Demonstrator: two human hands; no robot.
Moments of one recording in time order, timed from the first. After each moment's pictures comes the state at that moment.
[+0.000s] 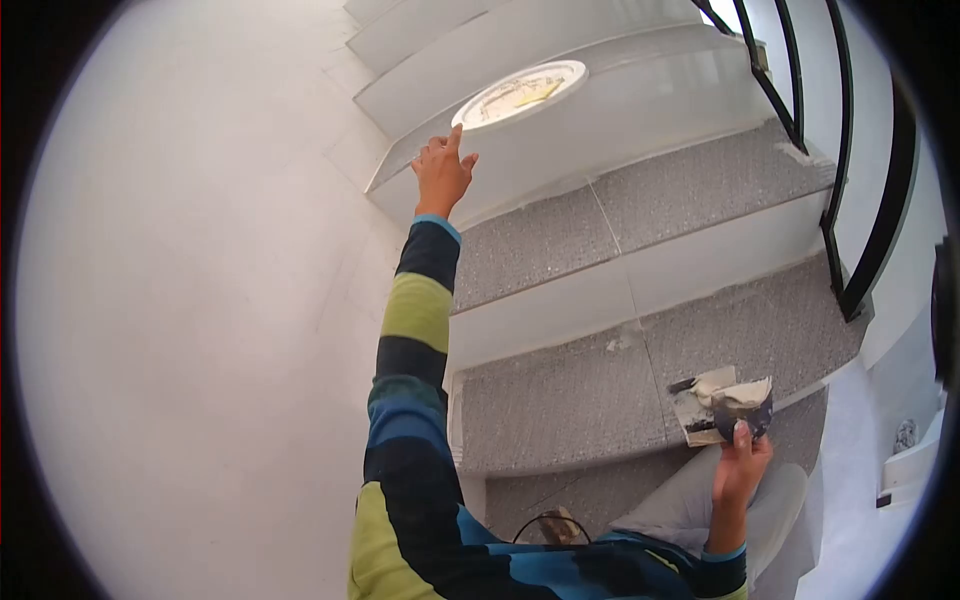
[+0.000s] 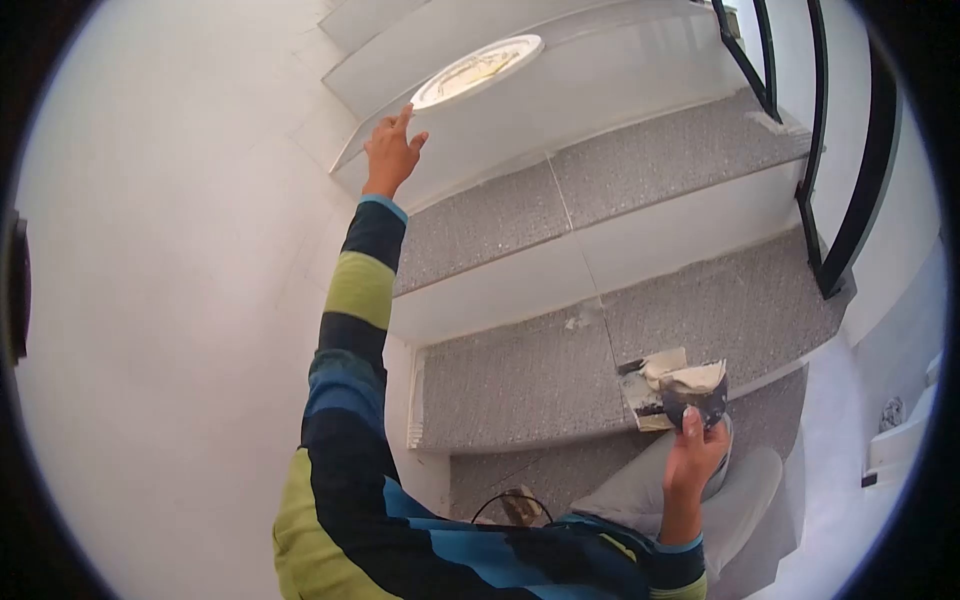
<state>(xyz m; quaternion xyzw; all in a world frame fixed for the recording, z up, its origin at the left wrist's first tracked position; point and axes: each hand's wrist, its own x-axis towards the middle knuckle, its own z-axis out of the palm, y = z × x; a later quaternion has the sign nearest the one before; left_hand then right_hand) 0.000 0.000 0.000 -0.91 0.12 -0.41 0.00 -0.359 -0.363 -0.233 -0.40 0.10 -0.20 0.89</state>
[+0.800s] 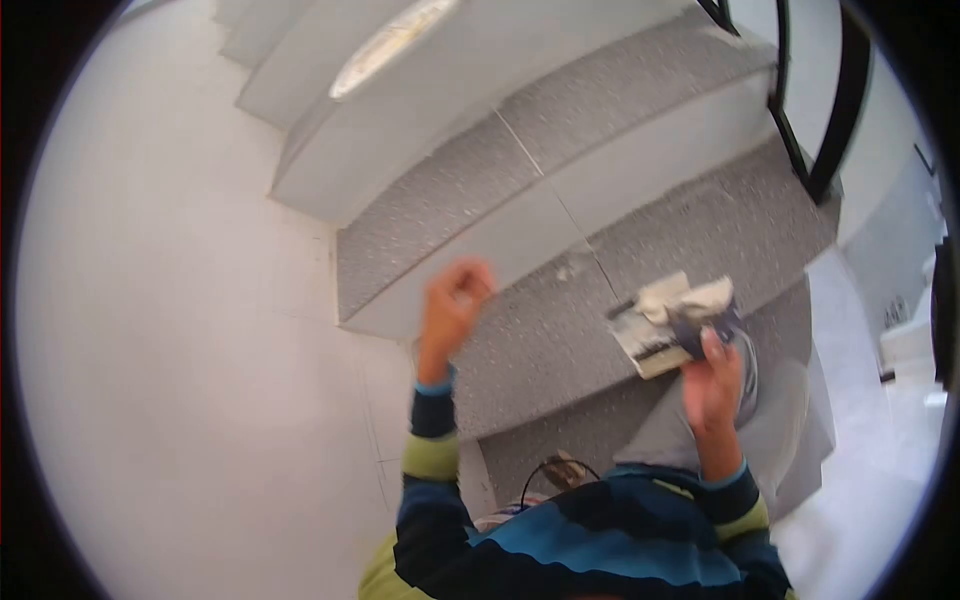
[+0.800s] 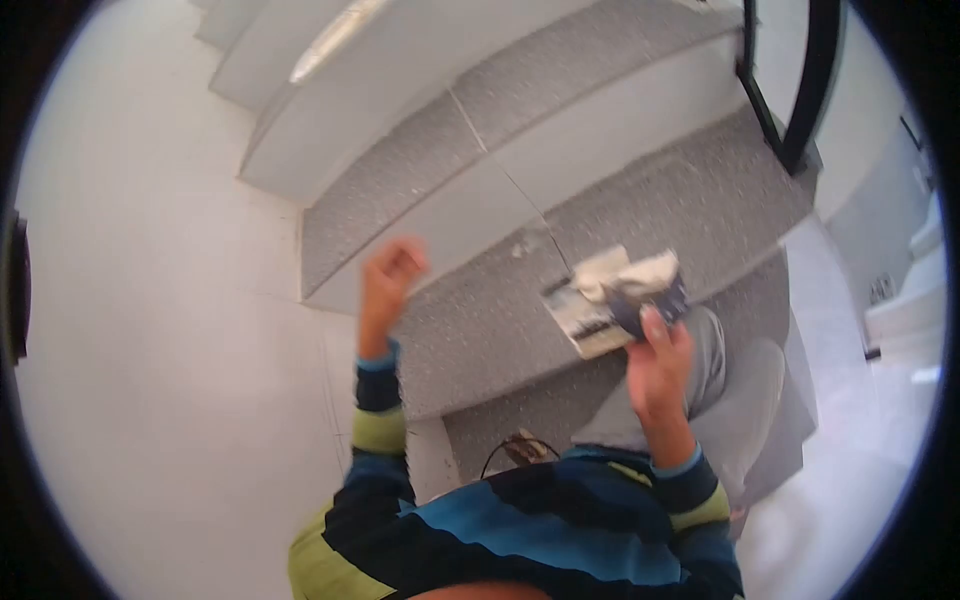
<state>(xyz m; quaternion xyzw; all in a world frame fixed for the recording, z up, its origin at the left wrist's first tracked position) -0.221 -0.071 -0.142 -0.86 0.18 -0.06 -0.48 -0.350 -0.362 -0.239 -0.24 0.13 -0.12 0.95</state>
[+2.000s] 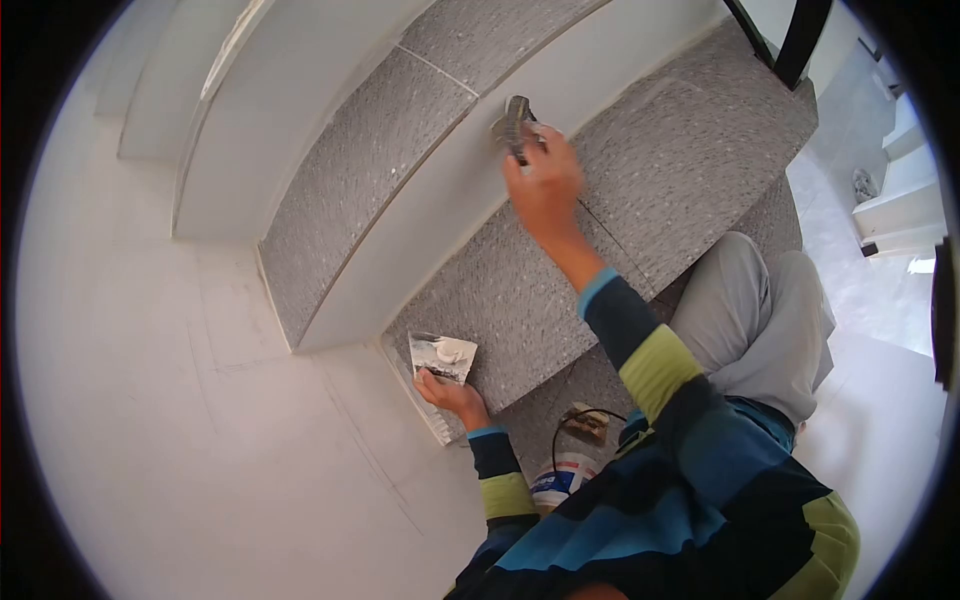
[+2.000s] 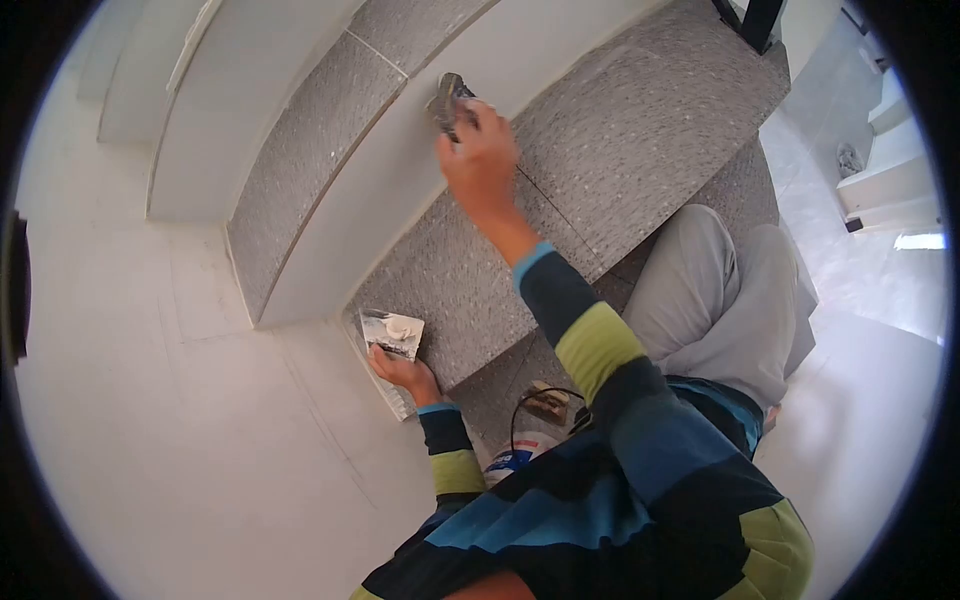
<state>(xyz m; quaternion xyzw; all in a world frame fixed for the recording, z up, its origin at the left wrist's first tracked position) -0.328 0.019 -0.356 -0.60 -0.21 -0.34 -0.69 -0.162 -0.227 -0.286 -0.75 0.15 -0.44 0.47</state>
